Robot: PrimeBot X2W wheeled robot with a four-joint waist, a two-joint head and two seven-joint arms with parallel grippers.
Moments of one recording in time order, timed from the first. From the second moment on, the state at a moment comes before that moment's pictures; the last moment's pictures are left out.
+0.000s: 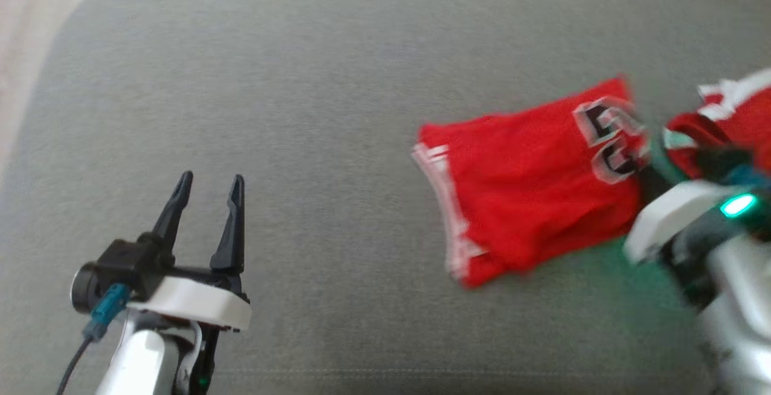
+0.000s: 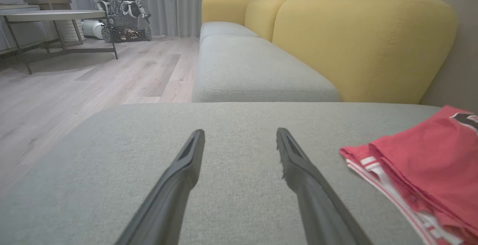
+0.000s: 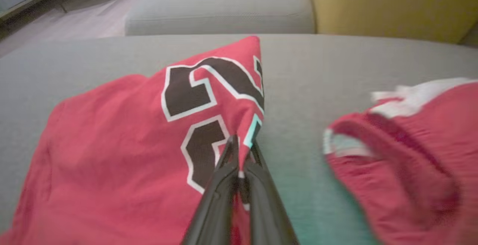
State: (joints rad) left arm -0.07 0.20 -0.25 0.07 -0.28 0.05 -0.23; right arm -0.36 -0.28 0.17 0.50 0.35 0.13 0.13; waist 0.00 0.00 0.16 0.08
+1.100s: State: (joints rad) left arm -0.26 0.25 -0.29 0.02 -0.27 0.02 -0.21; right arm -0.57 -0.50 -0.18 0.38 0.39 0.13 0.15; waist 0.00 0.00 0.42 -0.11
